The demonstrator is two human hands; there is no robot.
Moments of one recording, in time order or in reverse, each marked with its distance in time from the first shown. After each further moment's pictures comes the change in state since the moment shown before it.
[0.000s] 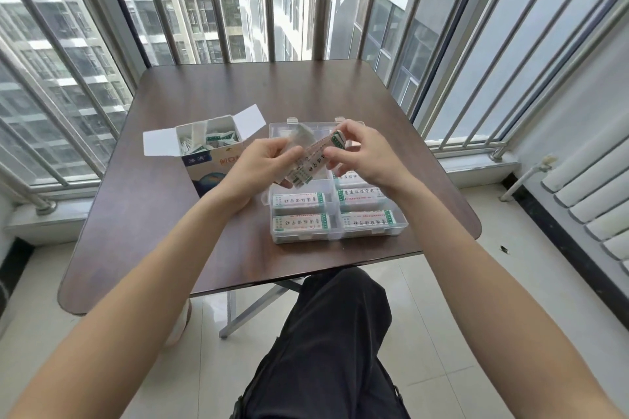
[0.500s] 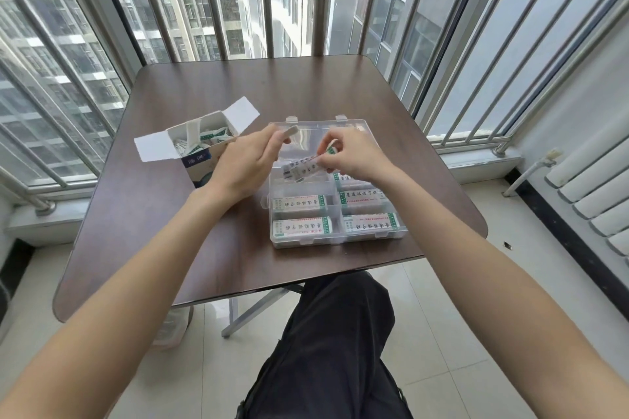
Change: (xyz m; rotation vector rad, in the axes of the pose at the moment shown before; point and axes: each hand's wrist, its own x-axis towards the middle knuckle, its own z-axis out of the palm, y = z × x) left_hand 0.017 -0.019 -0.019 0.606 0.168 0.224; right_hand 0.035 0.013 0.011 -0.429 -0.046 0.111
